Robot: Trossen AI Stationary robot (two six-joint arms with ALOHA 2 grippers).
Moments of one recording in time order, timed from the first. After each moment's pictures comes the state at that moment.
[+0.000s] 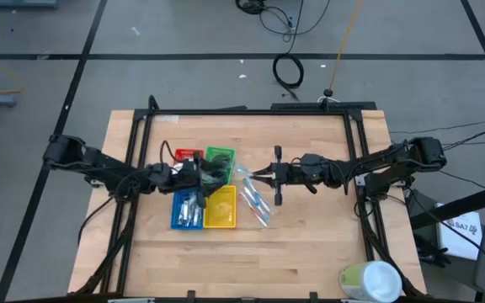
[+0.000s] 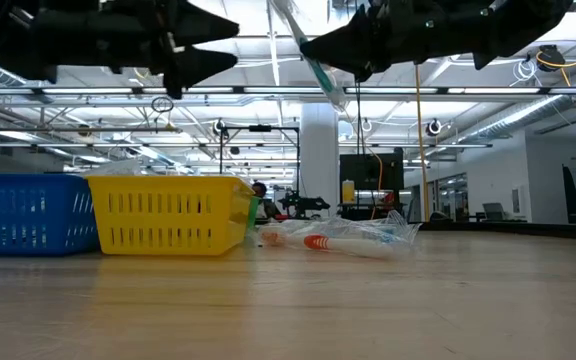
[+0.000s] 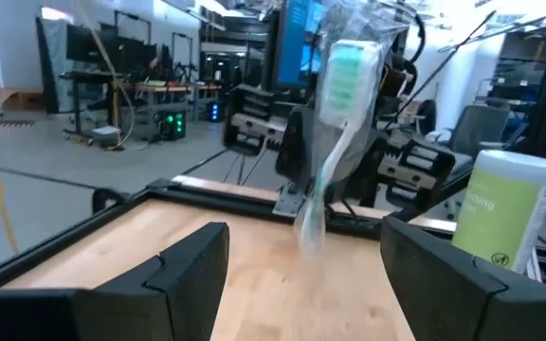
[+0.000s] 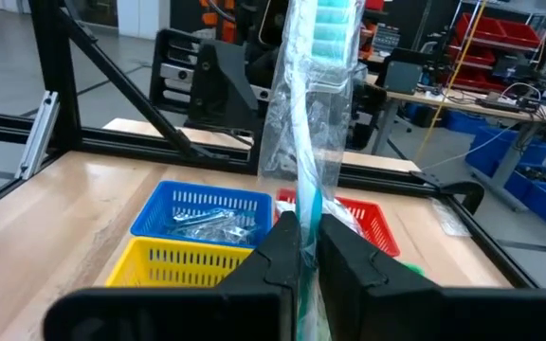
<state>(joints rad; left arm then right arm) -0.13 1.32 0.39 1.05 -0.27 -0.08 0.03 1.43 0.67 0.69 0.05 -0.14</state>
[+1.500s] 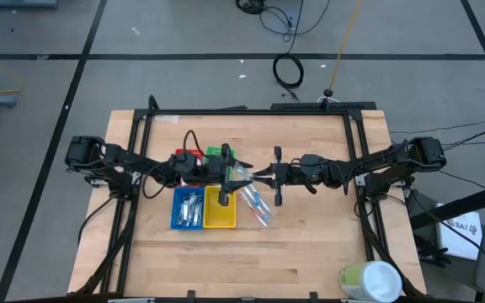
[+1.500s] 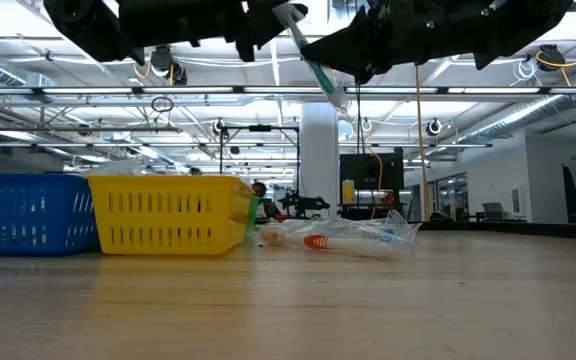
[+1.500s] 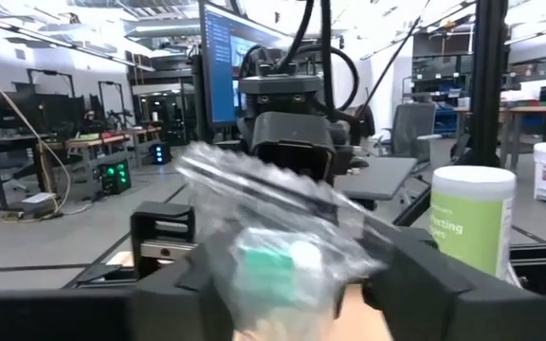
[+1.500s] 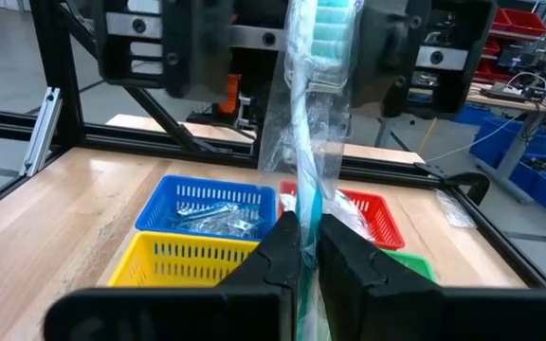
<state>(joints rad) -0.03 1.55 0.73 1.01 0.03 0.07 0.03 1.43 0.67 0.67 0.05 -0.13</state>
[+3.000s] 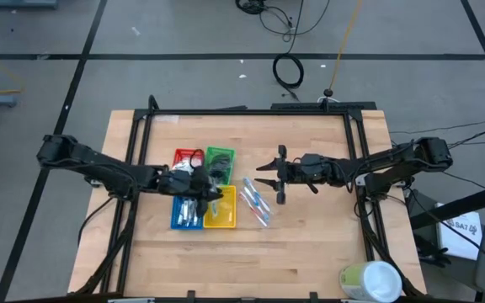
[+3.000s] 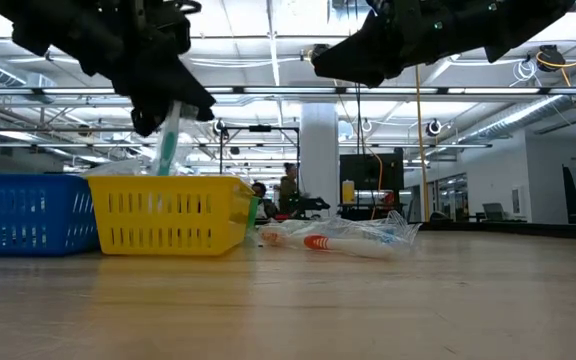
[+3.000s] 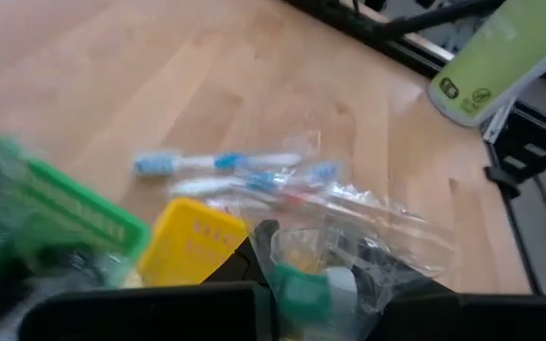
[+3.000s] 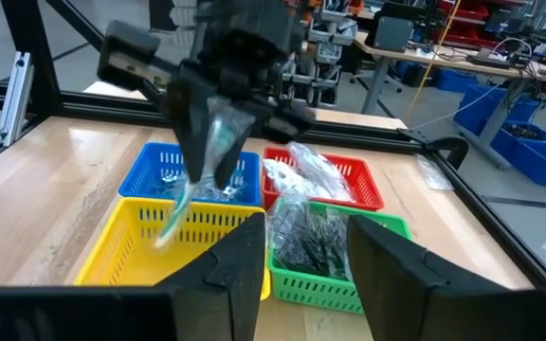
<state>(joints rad) -0.18 1.23 0.57 0.18 -0.13 -0.52 0.03 1.36 0.68 0.51 0.10 -0.12</state>
